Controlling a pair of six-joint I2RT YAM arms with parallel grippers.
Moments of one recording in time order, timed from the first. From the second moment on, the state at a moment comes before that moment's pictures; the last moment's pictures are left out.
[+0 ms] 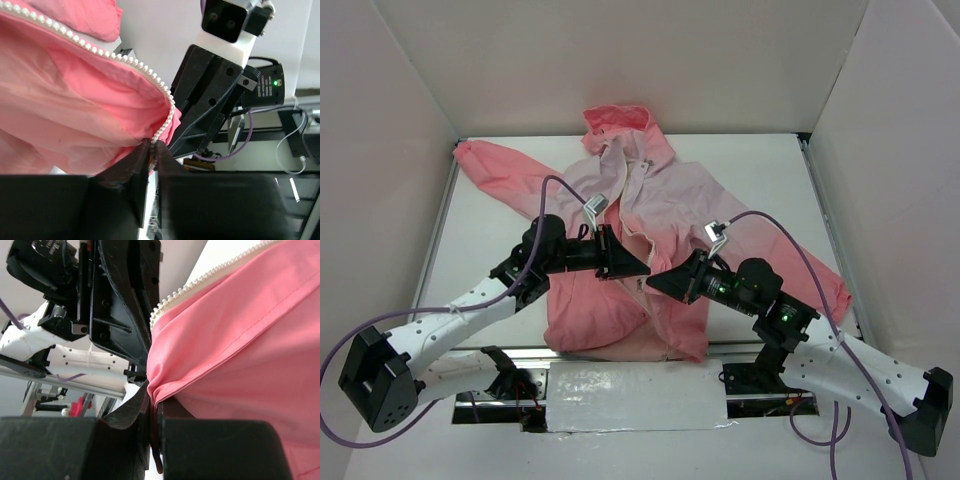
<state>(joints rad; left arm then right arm) -0.68 1.09 0.74 0.20 0.65 -1.16 0.89 0.66 0.53 0.07 -0.15 0.96</state>
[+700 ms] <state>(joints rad) -0.69 1.06 0.74 0.22 0.60 -1.20 0.88 0.67 0.54 0.11 -0.24 0.96</state>
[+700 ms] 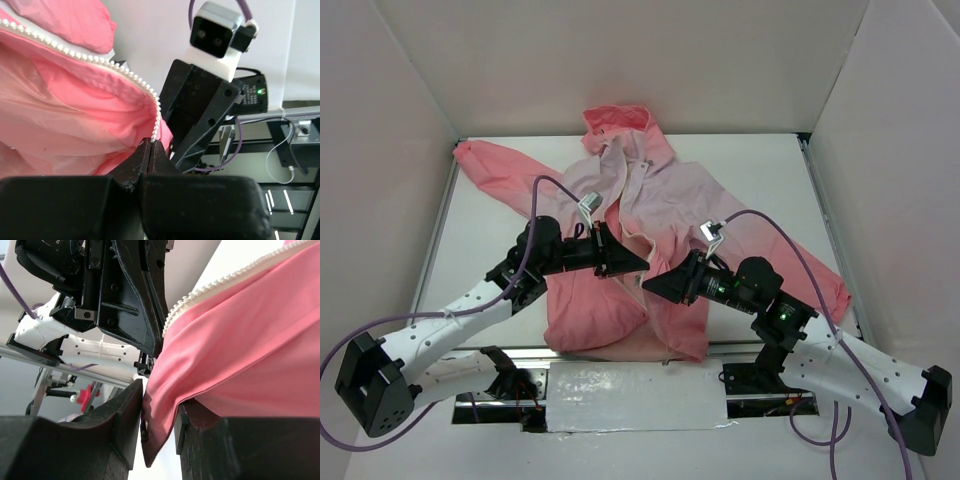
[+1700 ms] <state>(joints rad) -0.69 1.00 0.95 -0.34 0.29 -1.02 0.87 0.73 0.70 -0.35 -0.05 0.88</state>
